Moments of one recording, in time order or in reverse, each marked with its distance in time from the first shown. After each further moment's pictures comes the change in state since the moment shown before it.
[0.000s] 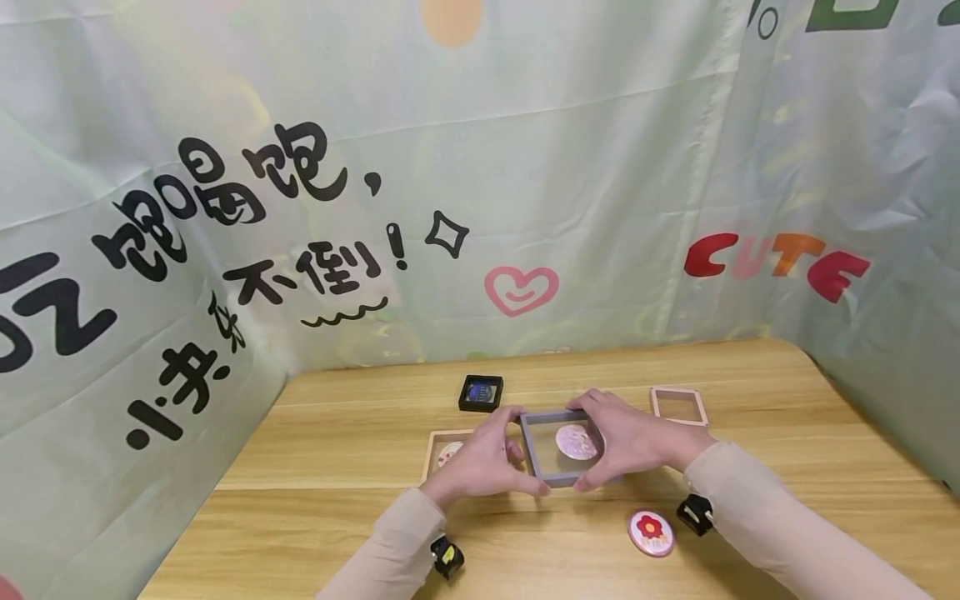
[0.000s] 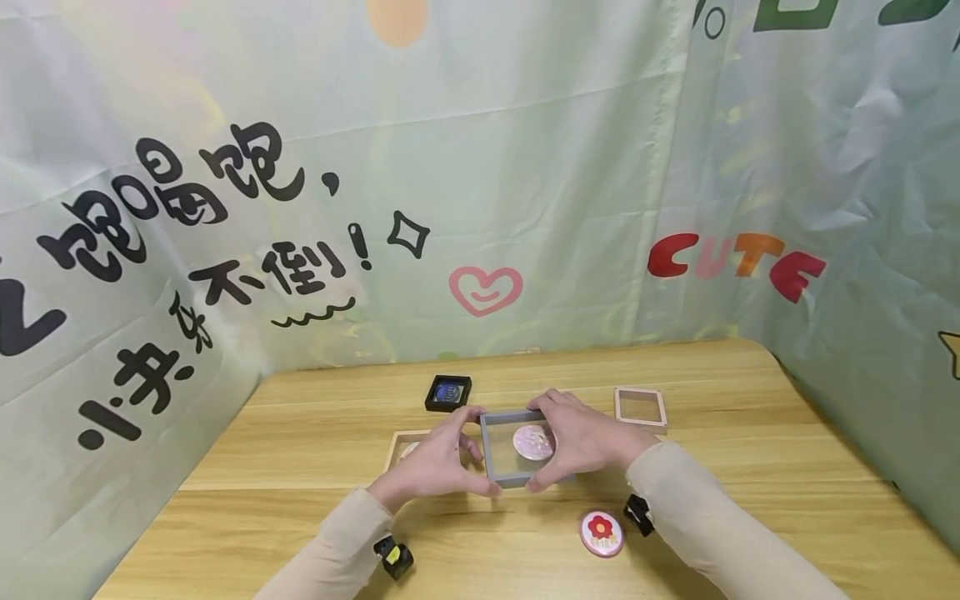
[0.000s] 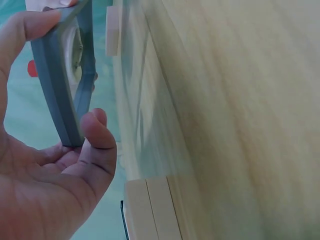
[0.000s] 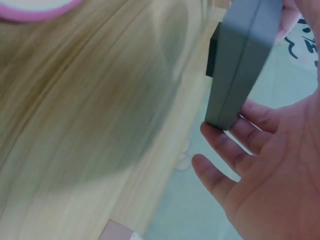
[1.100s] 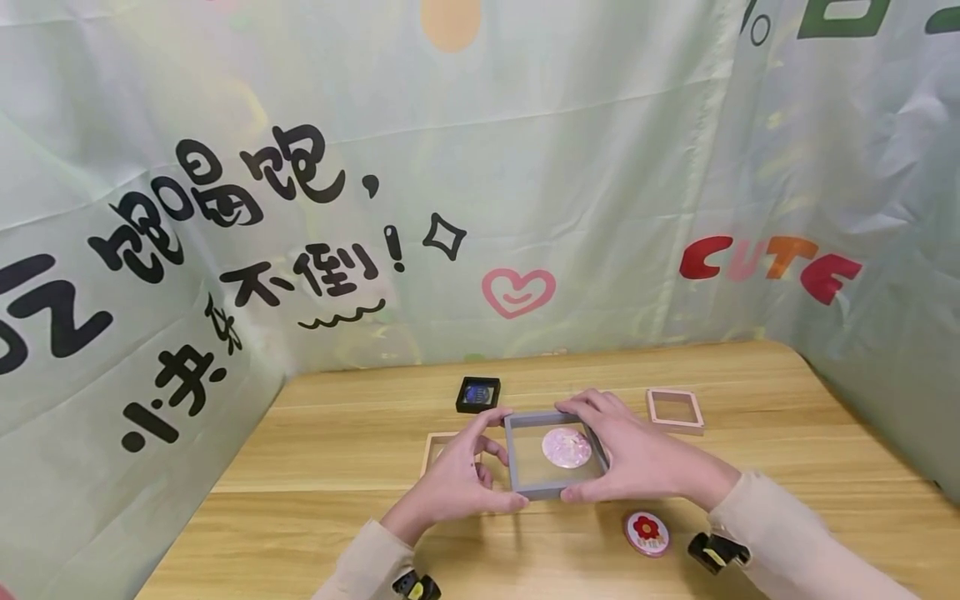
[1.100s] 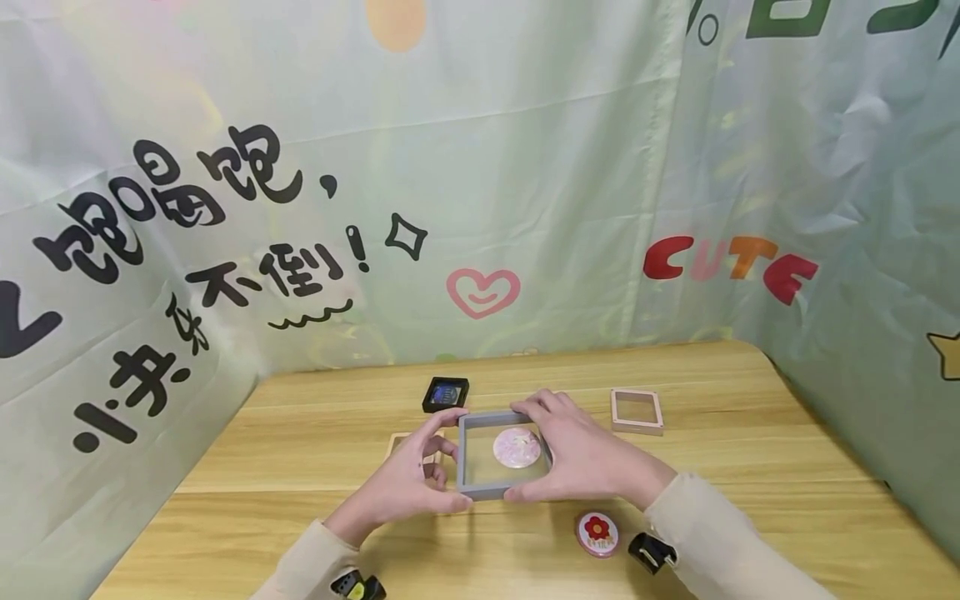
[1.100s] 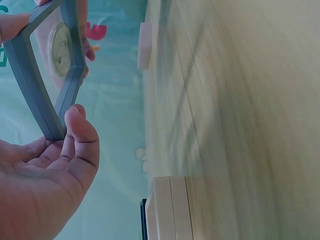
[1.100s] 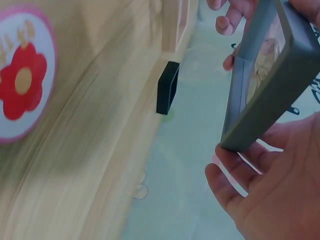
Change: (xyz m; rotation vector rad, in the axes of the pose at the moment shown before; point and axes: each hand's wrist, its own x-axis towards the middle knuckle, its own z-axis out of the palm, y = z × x) left_hand -0.041 0.003 -0.018 -0.226 0.001 0.110; right_hand -0.031 -0.044 -0.009 -0.032 0.164 -0.046
